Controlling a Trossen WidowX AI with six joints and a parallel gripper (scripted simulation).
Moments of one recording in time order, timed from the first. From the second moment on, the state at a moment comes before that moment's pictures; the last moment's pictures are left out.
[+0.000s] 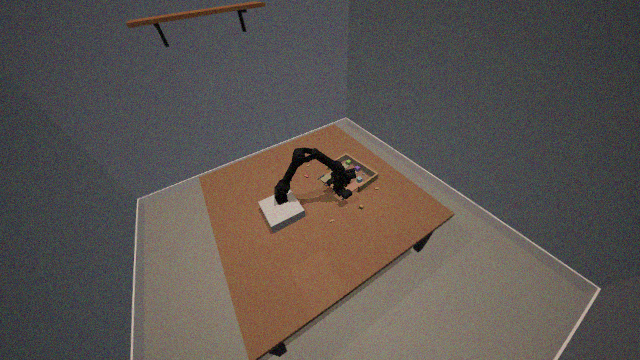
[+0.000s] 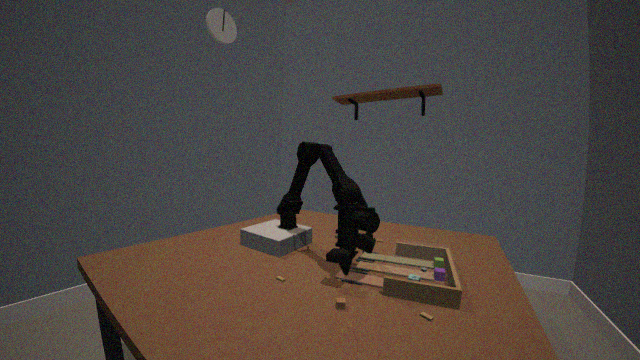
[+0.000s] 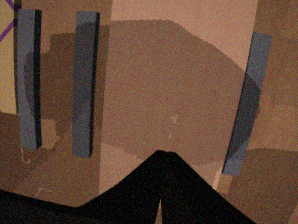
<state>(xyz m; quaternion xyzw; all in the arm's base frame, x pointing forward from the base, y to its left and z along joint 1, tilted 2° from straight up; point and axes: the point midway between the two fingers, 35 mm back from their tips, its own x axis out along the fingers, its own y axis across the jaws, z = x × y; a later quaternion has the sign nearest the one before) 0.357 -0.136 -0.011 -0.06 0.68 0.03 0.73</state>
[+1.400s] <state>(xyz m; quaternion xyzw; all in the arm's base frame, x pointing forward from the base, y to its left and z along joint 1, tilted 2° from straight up) 0.296 -0.146 -0.015 -0.06 0.68 0.04 0.73</state>
